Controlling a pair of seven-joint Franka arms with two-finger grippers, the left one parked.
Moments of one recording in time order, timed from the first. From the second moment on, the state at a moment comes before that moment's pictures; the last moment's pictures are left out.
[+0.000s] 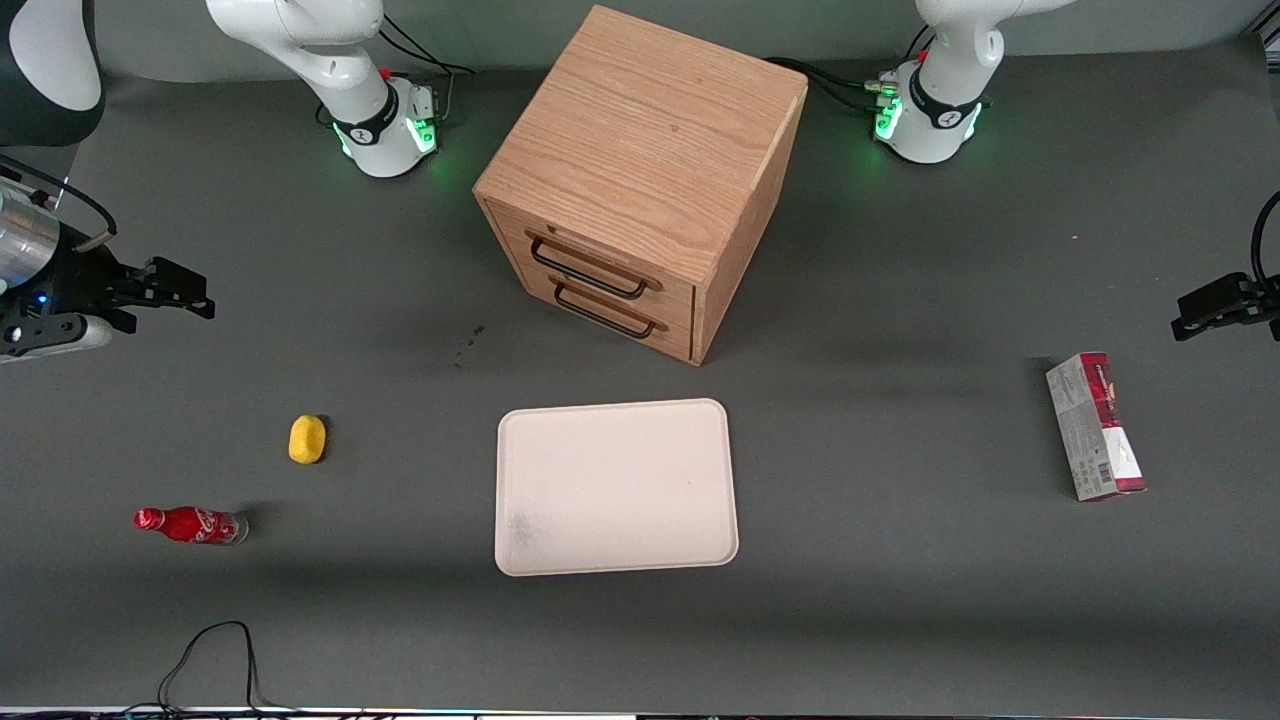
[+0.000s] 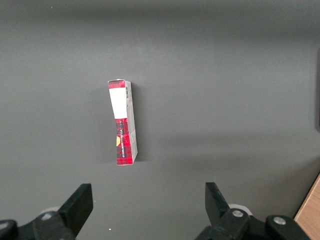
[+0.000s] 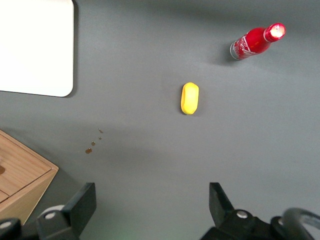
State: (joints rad) arm -0.06 0.00 0.03 -1.72 0.02 1.66 -0.16
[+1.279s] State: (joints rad) arm -0.09 0.00 0.03 -1.68 0.02 1.58 -0.14
